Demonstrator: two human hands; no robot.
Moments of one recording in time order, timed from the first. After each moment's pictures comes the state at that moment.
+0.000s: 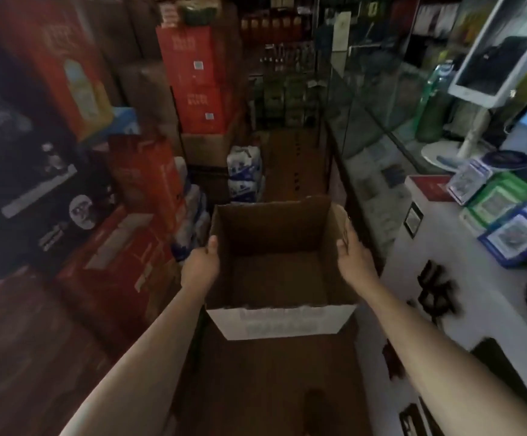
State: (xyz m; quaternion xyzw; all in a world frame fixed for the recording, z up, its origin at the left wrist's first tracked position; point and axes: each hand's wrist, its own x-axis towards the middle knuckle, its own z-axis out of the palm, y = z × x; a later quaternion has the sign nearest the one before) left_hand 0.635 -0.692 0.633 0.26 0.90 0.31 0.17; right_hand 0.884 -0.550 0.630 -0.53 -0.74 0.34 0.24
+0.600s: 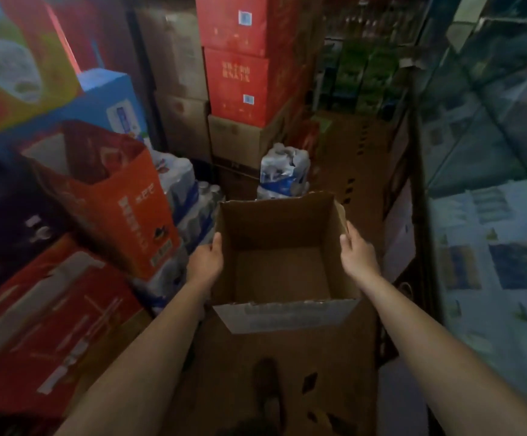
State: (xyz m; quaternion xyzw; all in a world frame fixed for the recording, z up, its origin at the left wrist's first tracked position) left_hand 0.386 -0.341 0.543 0.10 0.90 0.38 0.18; right_hand 0.580 -0.136 0.570 -0.48 -0.78 0.38 0.14
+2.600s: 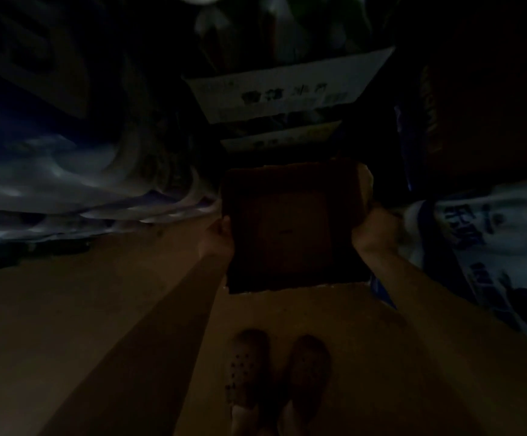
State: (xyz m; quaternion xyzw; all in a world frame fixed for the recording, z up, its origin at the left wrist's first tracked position) left_hand 0.070 -0.044 -0.105 -0.45 0.74 0.46 0.17; right_hand -0.029 0.195 -0.075 -0.13 -0.94 0.12 -0.29
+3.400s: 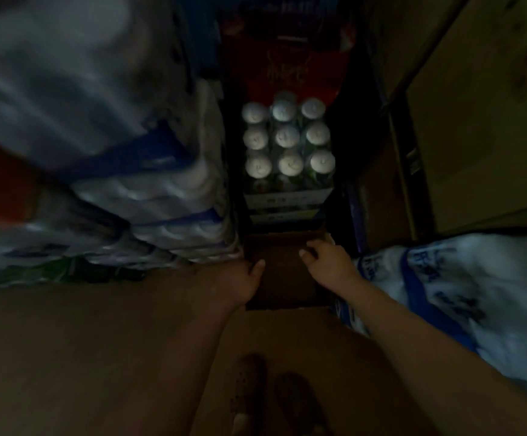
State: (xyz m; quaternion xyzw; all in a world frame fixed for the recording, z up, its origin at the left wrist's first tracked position) left_hand 0.092 -0.042 0.146 -0.28 0.86 0.35 0.24; right_hand -0.009 0.140 0.193 0.07 -0.89 0.23 -0.38
